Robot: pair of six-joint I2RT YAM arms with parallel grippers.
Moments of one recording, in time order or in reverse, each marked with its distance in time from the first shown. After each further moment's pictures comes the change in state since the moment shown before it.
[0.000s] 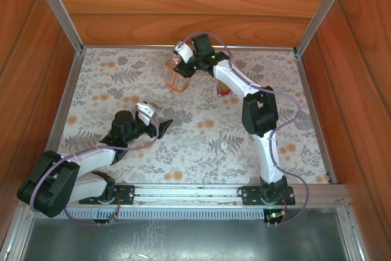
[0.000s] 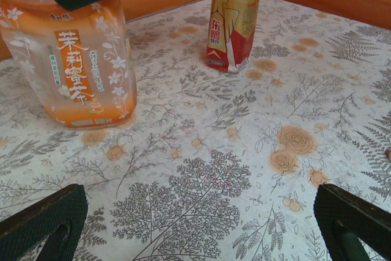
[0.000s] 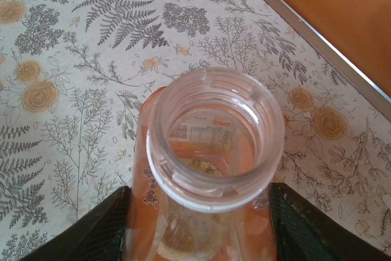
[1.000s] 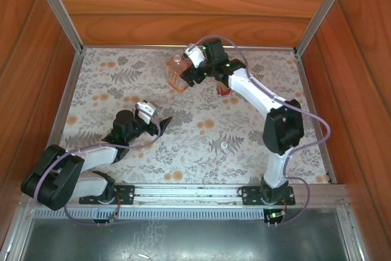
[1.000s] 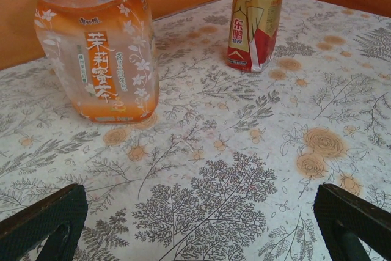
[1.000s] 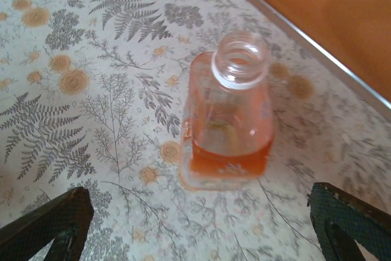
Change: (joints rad) left arm 0.000 0.063 0.002 0.074 -0.060 0.021; right arm 0.016 -0.340 -0.351 0.048 0.098 0.064
